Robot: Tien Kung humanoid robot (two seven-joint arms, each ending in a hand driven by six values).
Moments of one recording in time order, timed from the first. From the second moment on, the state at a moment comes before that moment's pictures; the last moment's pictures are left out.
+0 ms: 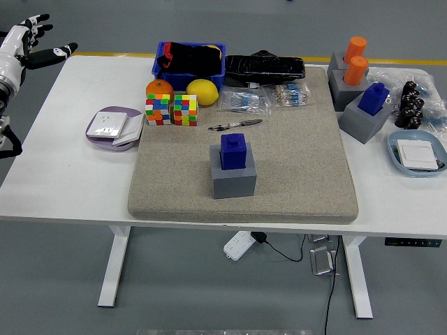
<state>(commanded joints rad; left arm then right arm) -0.90 0.49 -0.76 -0.67 0.85 0.19 -0.09 0.10 -0.38 1.38 0.25 -1.58 0.21 -0.08</state>
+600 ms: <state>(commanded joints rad) -0.90 0.49 -0.76 -0.67 0.85 0.19 -0.09 0.10 -0.38 1.37 0.25 -1.58 0.21 -0.08</state>
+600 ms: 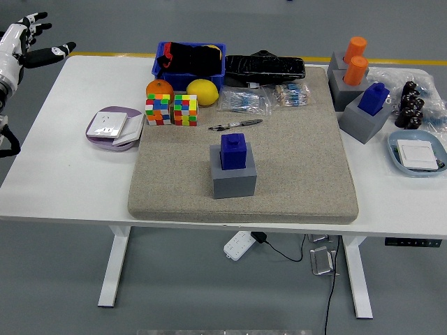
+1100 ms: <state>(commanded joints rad) -0.89 0.49 -0.76 -0.67 0.85 0.19 -0.09 0.09 -0.38 1.37 0.25 -1.58 0.21 -0.08</state>
